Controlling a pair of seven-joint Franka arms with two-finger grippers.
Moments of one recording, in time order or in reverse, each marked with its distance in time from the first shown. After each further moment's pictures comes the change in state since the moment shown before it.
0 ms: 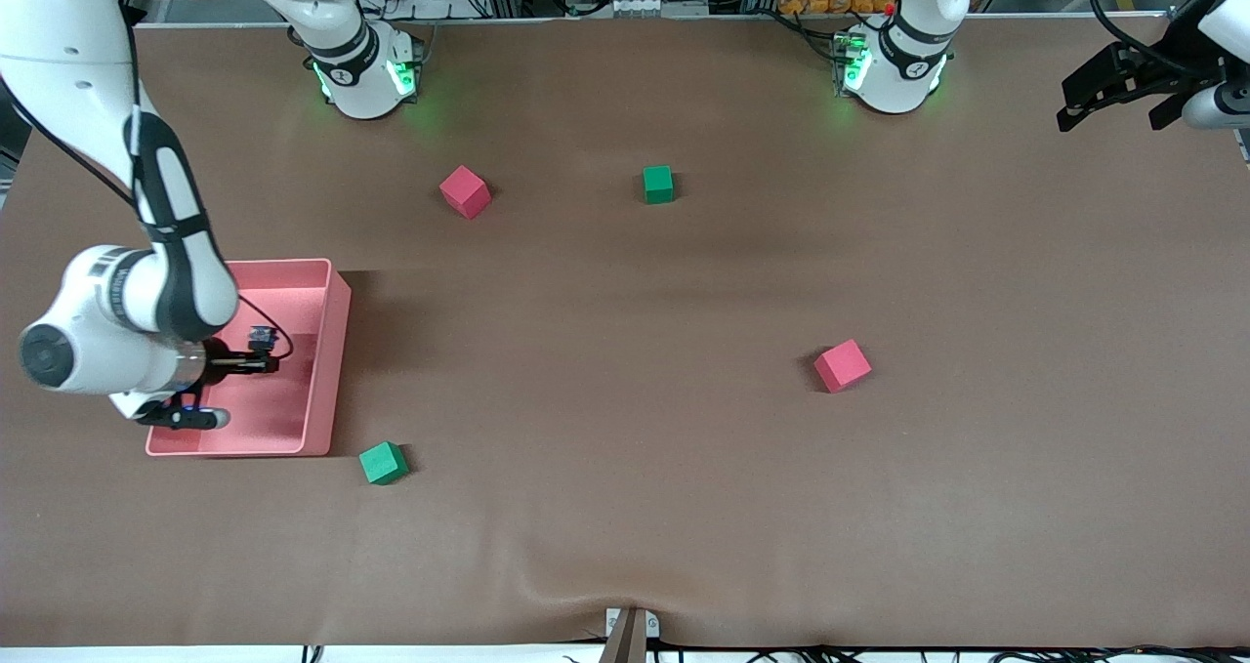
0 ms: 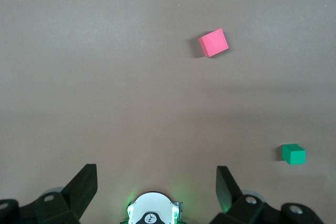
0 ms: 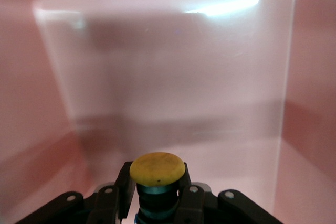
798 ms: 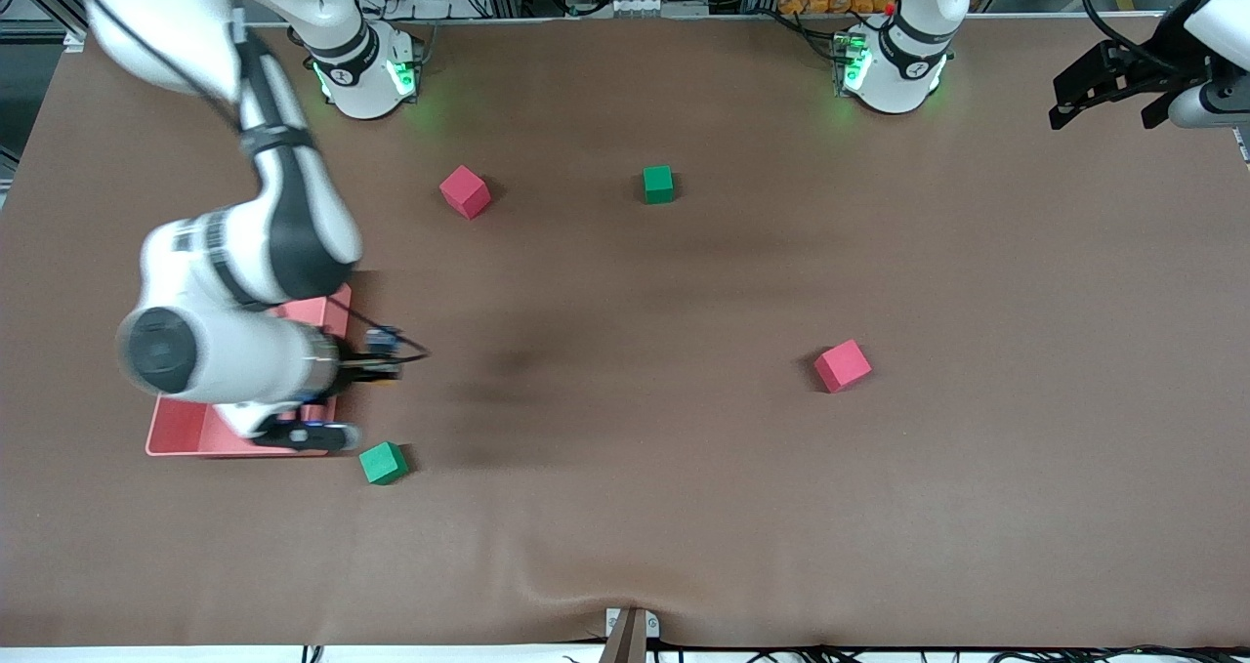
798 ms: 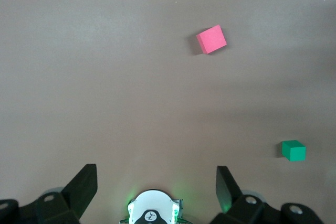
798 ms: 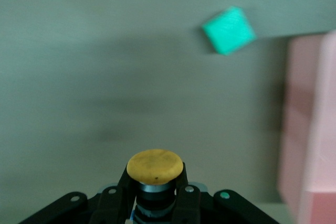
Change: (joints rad) left arm -0.001 0.000 -0.012 0.000 0.000 -0.010 0.000; right arm 0.411 0.049 0.031 0.407 0.093 -0.194 0.433
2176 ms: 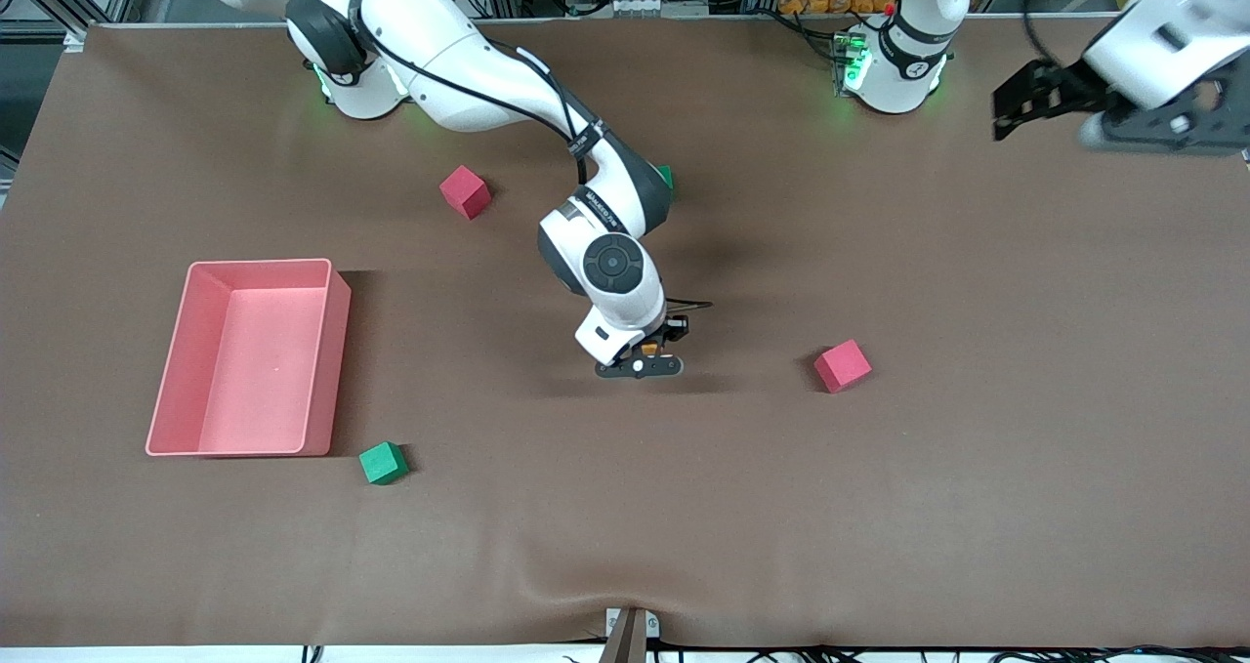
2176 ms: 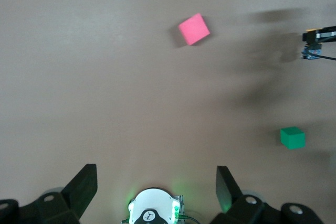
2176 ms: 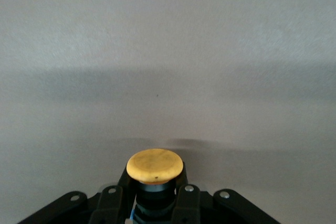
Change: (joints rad) left arm -0.006 0.073 -0.115 -0.003 0.000 0.022 0.000; right arm 0.445 0.381 0.014 0.155 -0.003 0.392 0.346
